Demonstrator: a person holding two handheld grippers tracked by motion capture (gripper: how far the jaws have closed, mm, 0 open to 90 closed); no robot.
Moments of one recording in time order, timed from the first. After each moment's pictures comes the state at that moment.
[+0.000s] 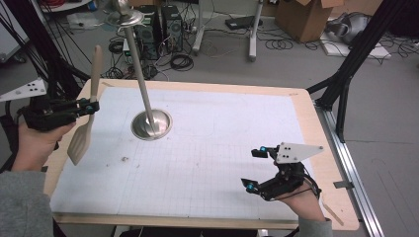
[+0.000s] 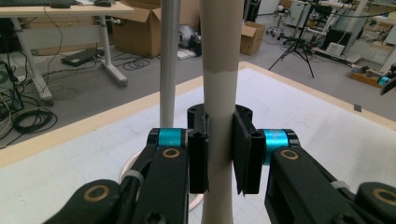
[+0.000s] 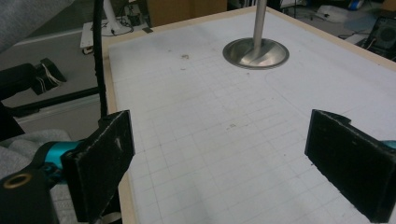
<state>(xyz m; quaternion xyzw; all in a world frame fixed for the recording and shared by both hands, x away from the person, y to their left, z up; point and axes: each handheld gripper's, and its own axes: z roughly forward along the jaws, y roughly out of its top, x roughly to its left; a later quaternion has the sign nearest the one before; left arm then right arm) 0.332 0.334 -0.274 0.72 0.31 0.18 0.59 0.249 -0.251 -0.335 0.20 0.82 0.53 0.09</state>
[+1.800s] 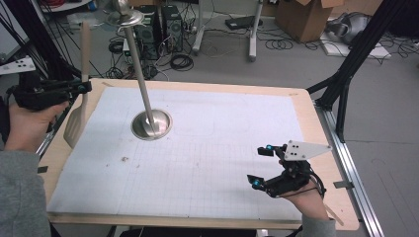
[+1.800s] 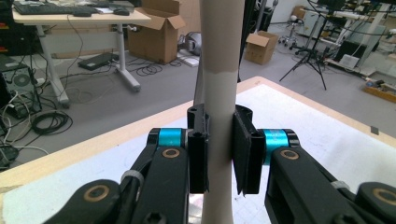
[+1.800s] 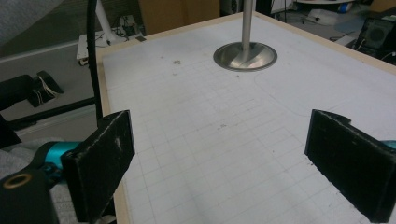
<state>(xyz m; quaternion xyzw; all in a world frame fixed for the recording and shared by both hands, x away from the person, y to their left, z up) 0.359 0.345 -0.246 0.71 0.34 0.18 0.59 0.252 -0.266 -0.337 0.22 0.80 0.55 0.09</state>
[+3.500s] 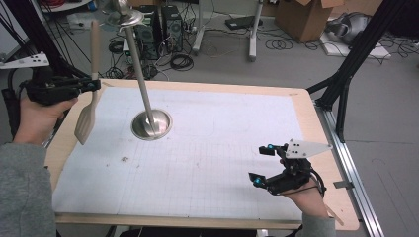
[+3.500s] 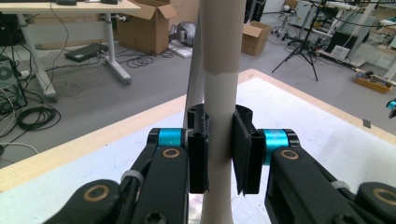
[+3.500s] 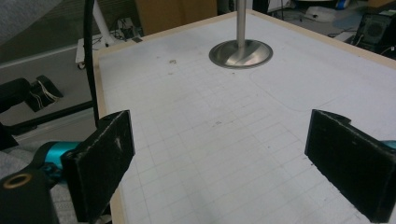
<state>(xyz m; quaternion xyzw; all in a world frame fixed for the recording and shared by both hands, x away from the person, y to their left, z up) 0.375 0.330 -0.245 0.72 0.33 0.16 0.58 0.258 -0.271 -0.343 0.23 0.80 0.55 0.08</state>
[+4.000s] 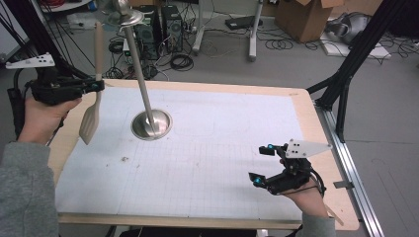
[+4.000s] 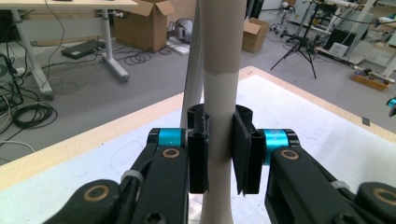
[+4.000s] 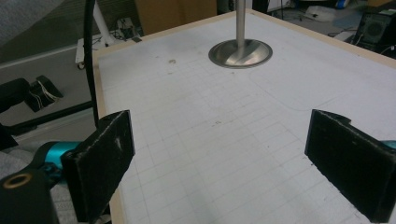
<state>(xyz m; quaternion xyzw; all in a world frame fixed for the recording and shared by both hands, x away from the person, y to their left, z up) 0.379 0.325 -0.248 0.73 0.33 0.16 0.58 0.259 -0.271 -0.343 0.23 0.80 0.55 0.08</state>
